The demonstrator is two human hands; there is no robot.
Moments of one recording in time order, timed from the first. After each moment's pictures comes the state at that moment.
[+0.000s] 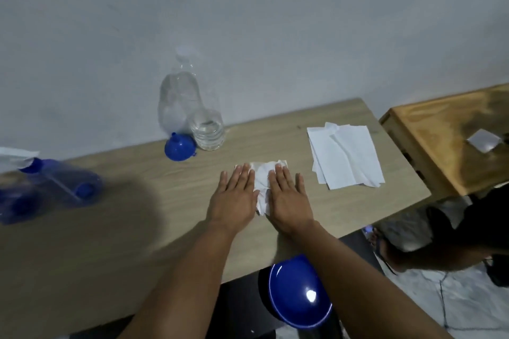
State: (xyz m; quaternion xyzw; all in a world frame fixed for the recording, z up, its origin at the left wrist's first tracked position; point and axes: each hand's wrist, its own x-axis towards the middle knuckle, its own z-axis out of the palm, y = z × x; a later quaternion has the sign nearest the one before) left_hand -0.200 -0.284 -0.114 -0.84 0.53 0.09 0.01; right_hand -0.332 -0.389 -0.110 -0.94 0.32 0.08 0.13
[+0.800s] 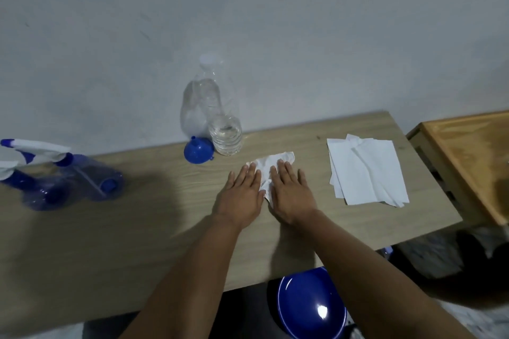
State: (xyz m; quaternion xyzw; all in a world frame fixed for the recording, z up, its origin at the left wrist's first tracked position) left_hand -0.175 -0.291 -0.109 -0.85 0.51 0.12 0.02; right_hand -0.288 -0.418 -0.107 -0.96 0.24 0.12 0.10
